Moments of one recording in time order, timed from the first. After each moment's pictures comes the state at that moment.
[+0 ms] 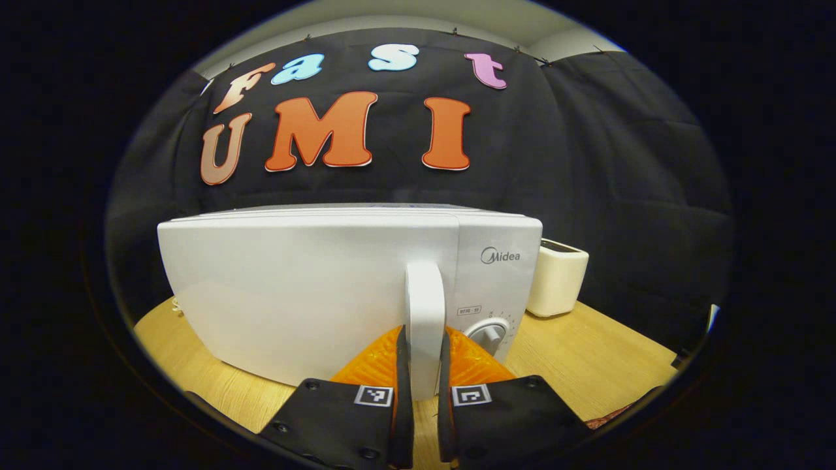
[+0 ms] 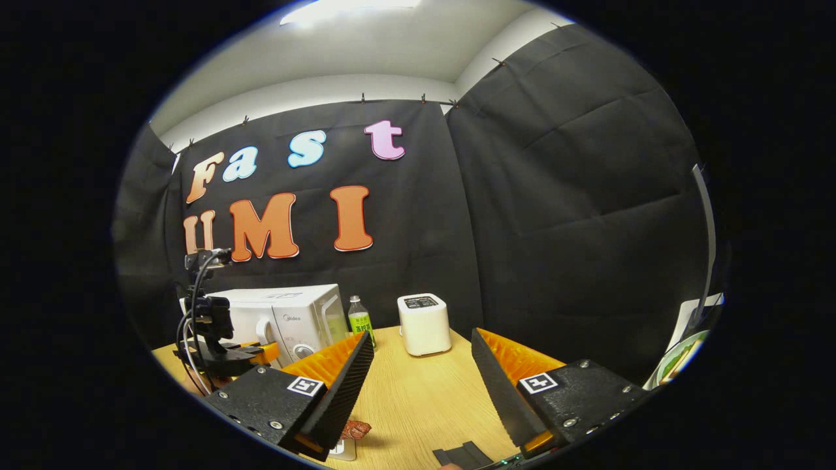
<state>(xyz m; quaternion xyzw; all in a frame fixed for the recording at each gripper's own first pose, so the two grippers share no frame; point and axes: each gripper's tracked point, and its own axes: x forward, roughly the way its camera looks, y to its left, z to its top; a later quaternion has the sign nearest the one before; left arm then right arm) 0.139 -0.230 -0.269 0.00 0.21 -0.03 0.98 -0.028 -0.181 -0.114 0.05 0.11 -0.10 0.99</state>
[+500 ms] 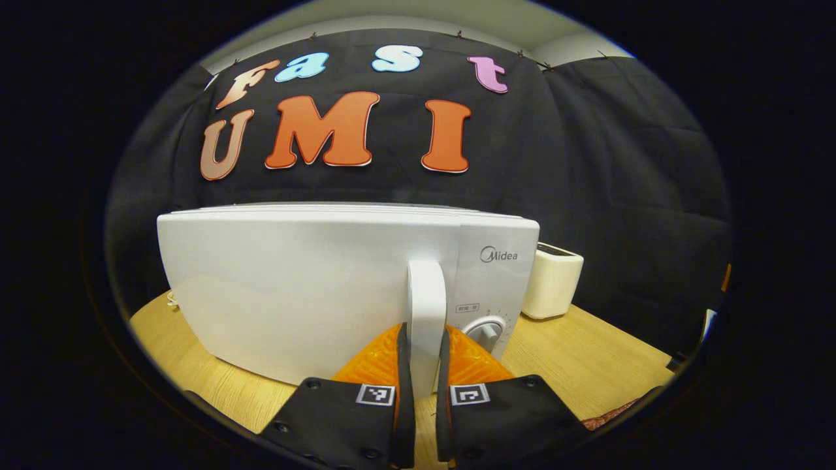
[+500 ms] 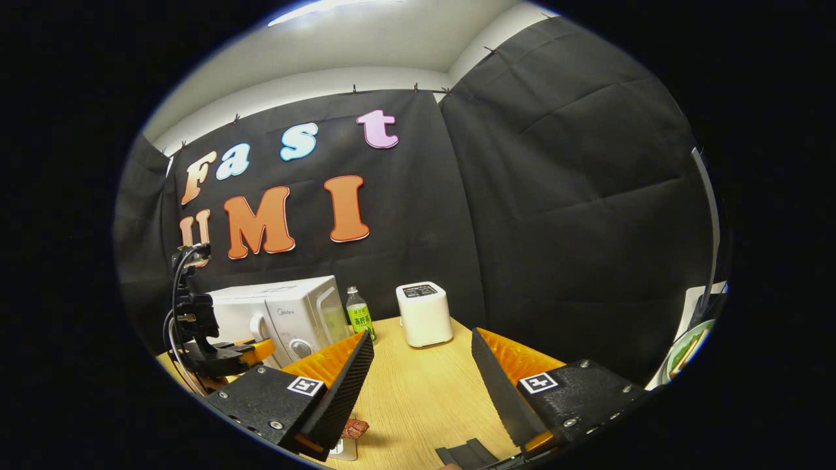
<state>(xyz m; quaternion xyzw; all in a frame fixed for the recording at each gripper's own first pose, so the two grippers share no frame) 0.118 -0.229 -0.261 0.00 0.19 -0.04 0.98 -0.023 -0.185 -0.131 0.06 0.13 -0.10 0.98</state>
